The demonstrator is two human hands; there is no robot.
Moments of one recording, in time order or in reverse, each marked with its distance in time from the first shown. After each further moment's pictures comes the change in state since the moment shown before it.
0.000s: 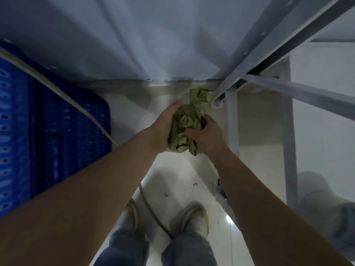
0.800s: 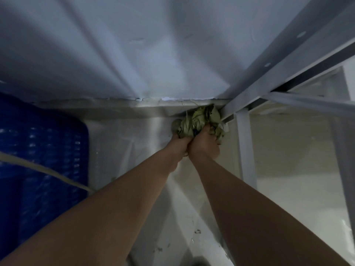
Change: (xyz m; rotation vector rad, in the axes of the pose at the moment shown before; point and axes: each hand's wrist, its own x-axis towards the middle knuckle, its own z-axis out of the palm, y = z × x) left_hand 0.127 -0.009 -0.003 0.250 0.080 0.177; right_hand 0.139 0.028 0.049 -0.464 0.325 0.159
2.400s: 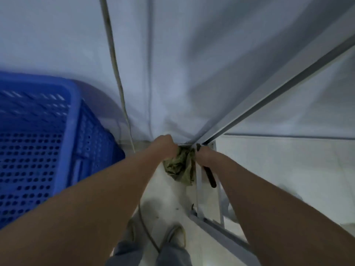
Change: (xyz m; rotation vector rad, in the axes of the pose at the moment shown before) left_hand -0.377 0.188 -0.006 1.068 0.228 0.275; right_hand -0.301 -0.075 -0.365 -0.225 -0.403 -0.208
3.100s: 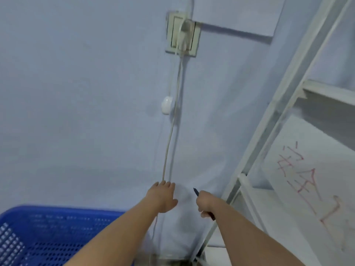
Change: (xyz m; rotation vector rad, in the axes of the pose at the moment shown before) left_hand -0.385 0.125 -0.279 0.563 0.375 0.267; right_hand -0.412 -0.099 -0.195 0.127 0.258 -0.167
